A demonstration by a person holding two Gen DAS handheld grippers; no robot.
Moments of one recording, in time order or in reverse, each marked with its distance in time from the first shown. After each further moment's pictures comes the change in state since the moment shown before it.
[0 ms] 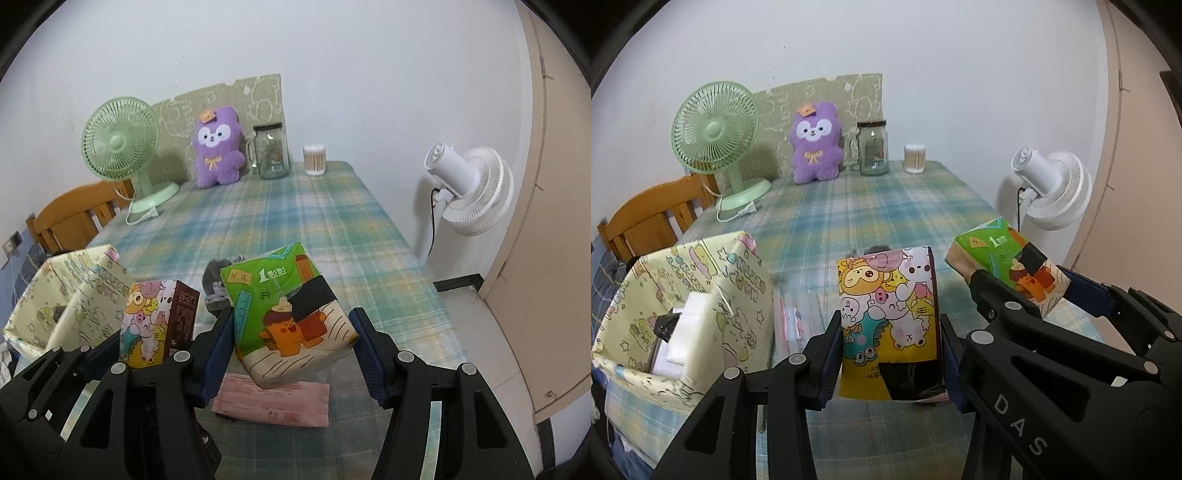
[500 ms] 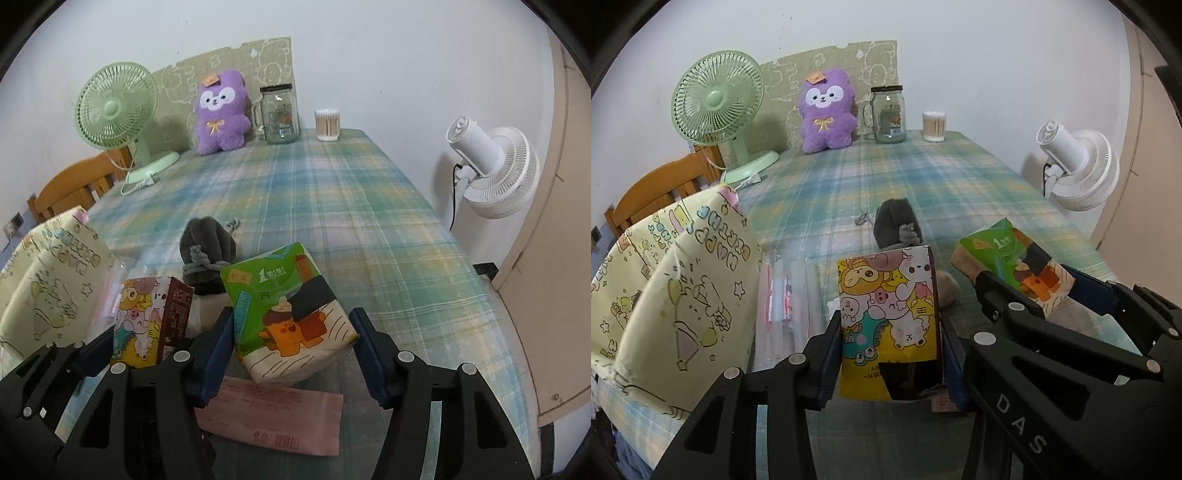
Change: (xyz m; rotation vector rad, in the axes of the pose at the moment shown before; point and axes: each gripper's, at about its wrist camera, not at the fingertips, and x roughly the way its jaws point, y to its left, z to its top) left arm 0.049 0.002 -0.018 -0.017 0.078 0.072; right arm 0.059 -0.004 -0.017 -0.025 0.089 0.039
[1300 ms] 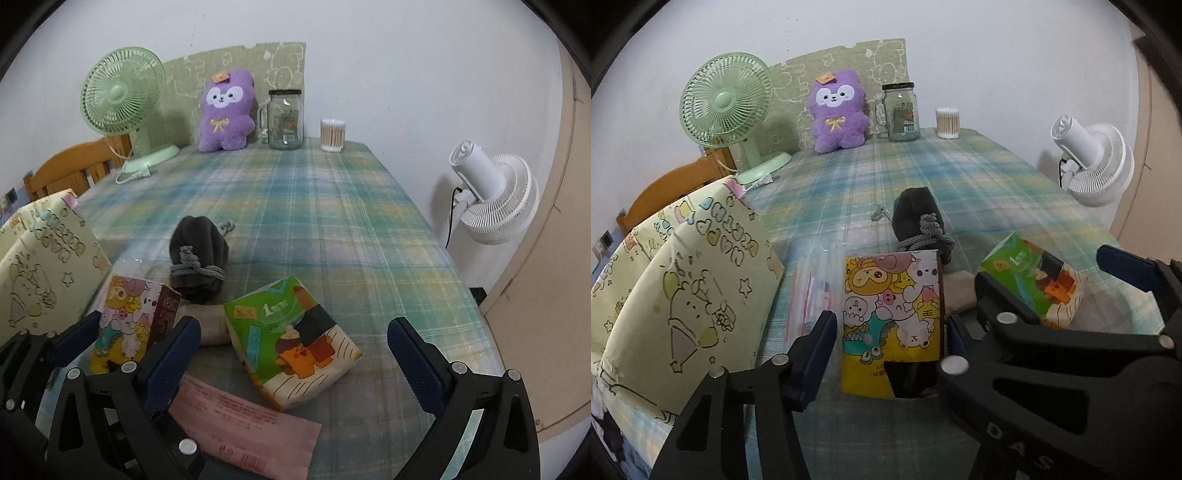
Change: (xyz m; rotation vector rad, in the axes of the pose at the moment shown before) left arm 0.017 0.004 -0.005 0.016 -0.004 0.072; right arm 0.017 0.006 0.002 -0.096 -0.018 -0.047
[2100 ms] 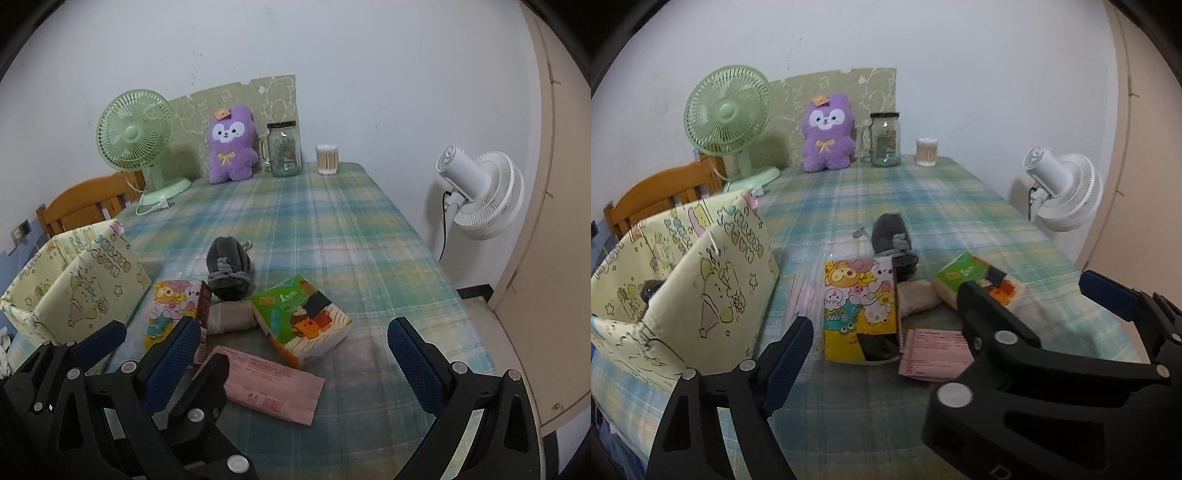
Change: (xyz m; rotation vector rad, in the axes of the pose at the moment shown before) left arm -0.044 0.007 -0.011 -0.055 -0.085 -0.108; right arm -0.059 -0.002 -0.019 0.081 -0.103 0.040
